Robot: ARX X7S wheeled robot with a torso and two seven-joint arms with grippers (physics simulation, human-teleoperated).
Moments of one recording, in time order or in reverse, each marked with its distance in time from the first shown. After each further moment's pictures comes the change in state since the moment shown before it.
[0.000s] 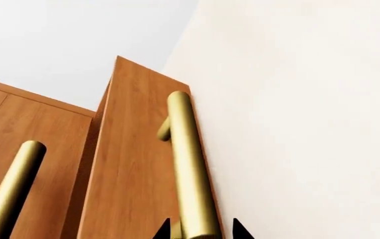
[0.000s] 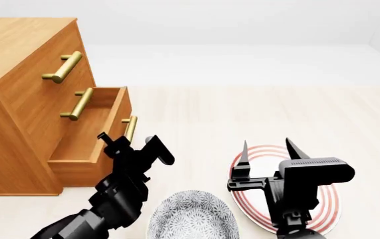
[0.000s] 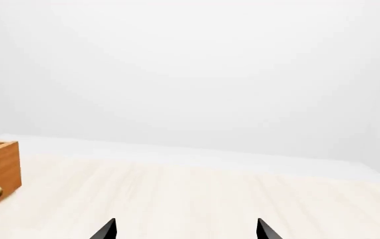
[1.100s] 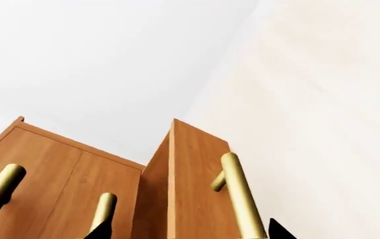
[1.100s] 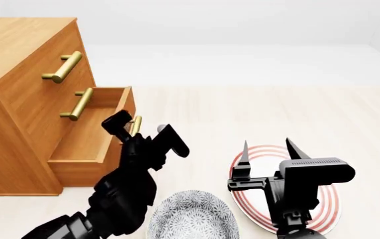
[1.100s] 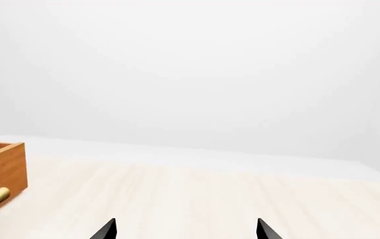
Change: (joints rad) left arm 0.021 -0.087 0.012 0.500 0.043 -0.245 -0.017; right arm 0.004 0.017 -0.013 0.008 0.022 -0.013 0.021
